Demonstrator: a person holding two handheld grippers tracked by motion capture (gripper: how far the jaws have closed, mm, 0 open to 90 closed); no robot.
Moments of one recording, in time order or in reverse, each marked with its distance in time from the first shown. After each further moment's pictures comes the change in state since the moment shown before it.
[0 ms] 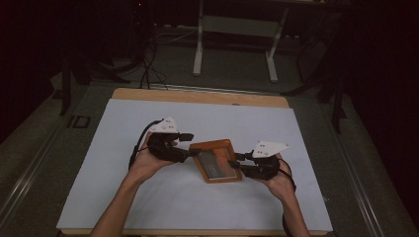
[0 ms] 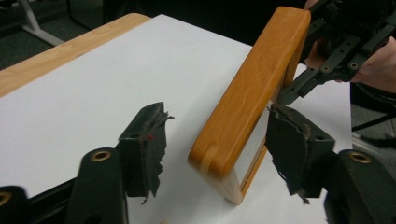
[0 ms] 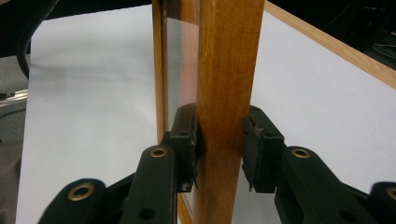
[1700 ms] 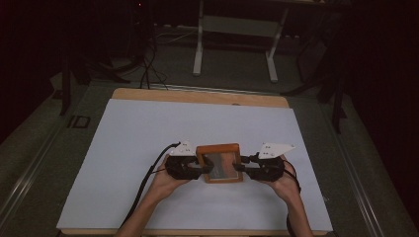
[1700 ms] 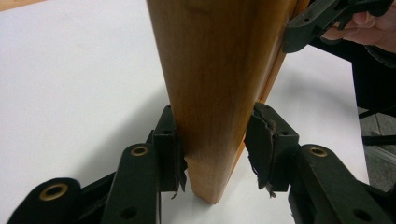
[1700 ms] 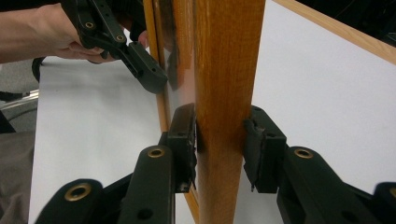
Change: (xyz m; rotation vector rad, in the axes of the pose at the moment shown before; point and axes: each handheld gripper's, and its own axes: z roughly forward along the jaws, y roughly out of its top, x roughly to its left) left arm -0.024 -0.050 0.062 0.019 -0.048 -0.030; right arm -0.008 -0.015 -0.008 0.011 0.038 0.039
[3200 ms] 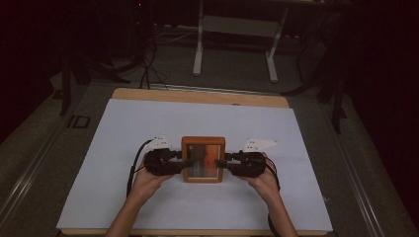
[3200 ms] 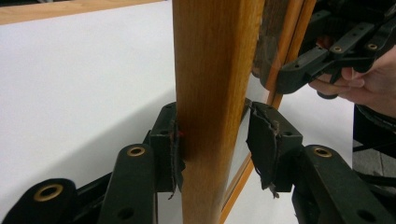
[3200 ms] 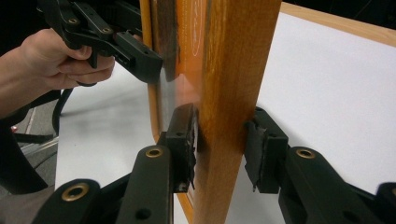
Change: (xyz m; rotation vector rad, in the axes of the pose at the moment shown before) left arm 0.013 -0.004 -0.055 -0.070 0.077 -0.149; right arm 0.009 0.016 0.043 -0.084 0.061 0.142
